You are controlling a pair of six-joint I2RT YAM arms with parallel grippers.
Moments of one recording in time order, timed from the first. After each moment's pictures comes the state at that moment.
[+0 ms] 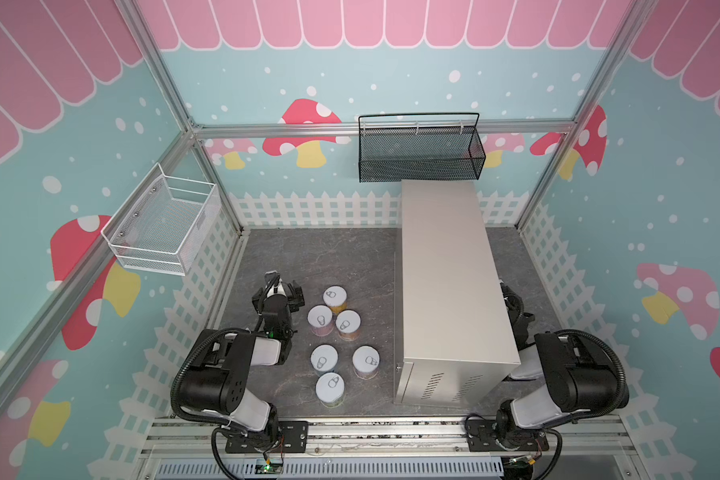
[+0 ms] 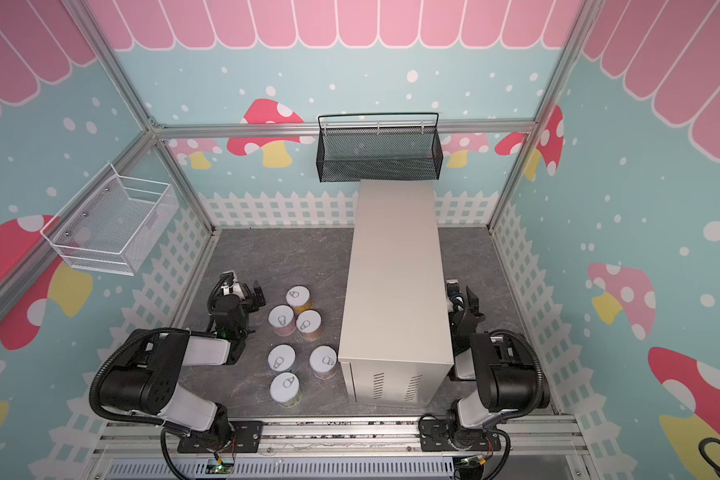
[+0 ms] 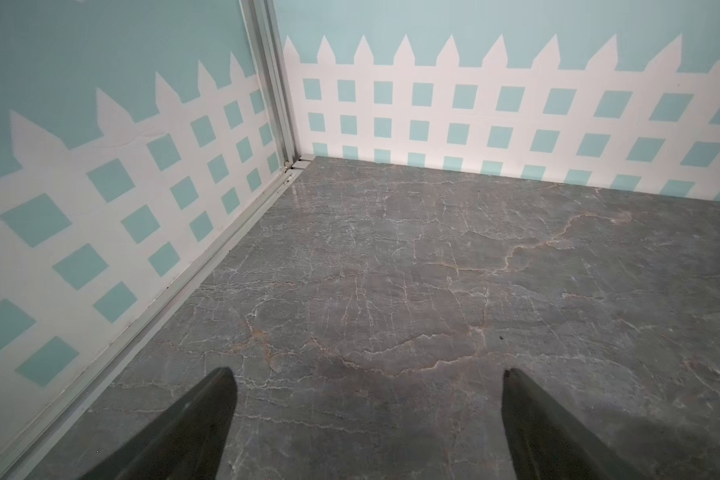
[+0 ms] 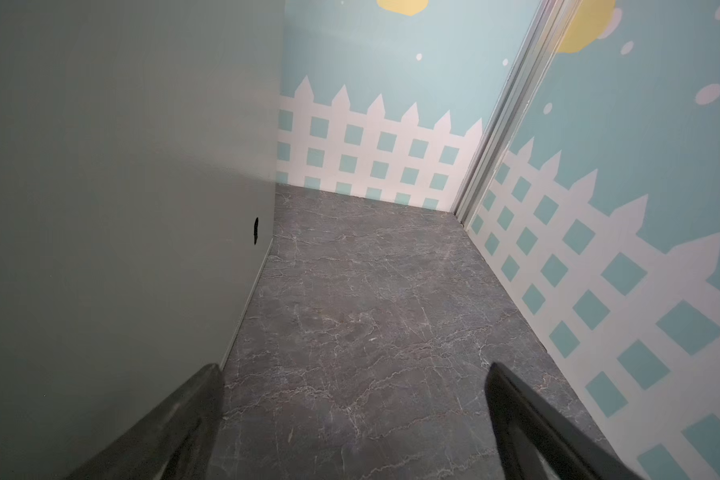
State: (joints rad) left arm -0.09 1.55 0.36 0.94 -0.38 -0.08; right arm 0.00 1.54 0.18 1.27 0.09 -0.19
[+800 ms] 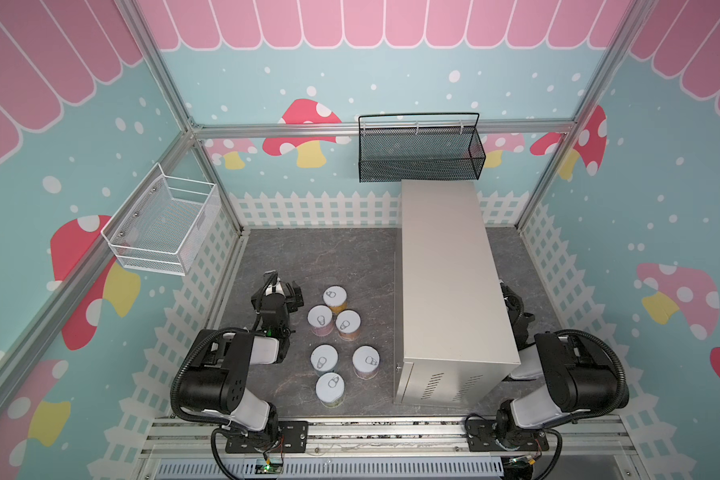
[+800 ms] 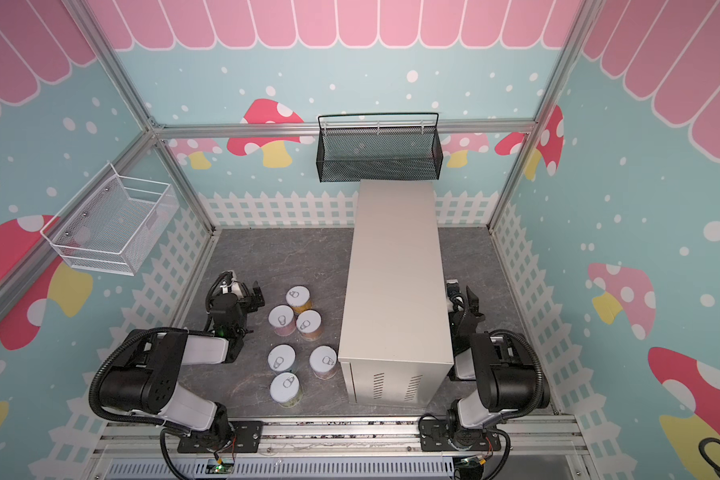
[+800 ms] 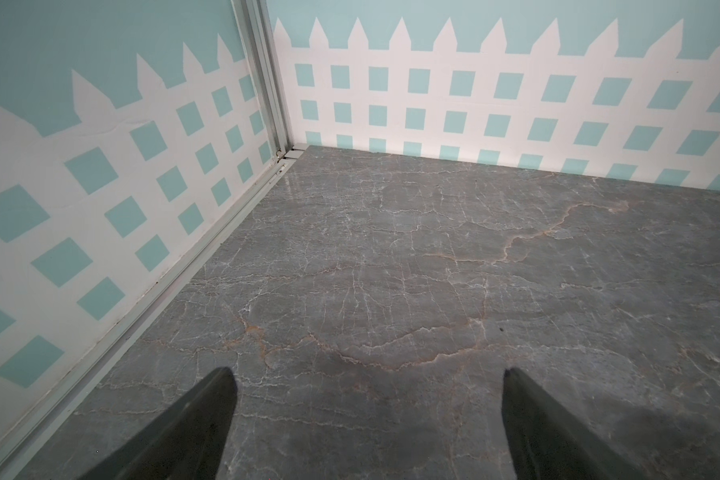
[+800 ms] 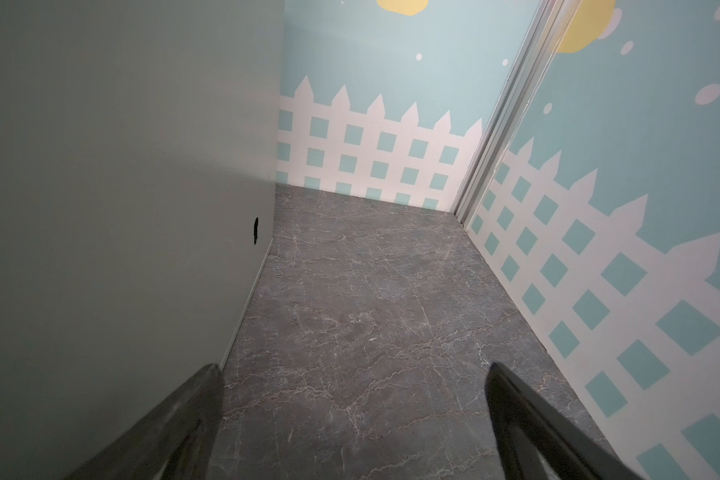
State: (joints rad) left arm -0.07 1.55 0.37 0.91 -0.34 -0.09; right arm 0.00 1.54 0.18 1.27 0.09 -0.19
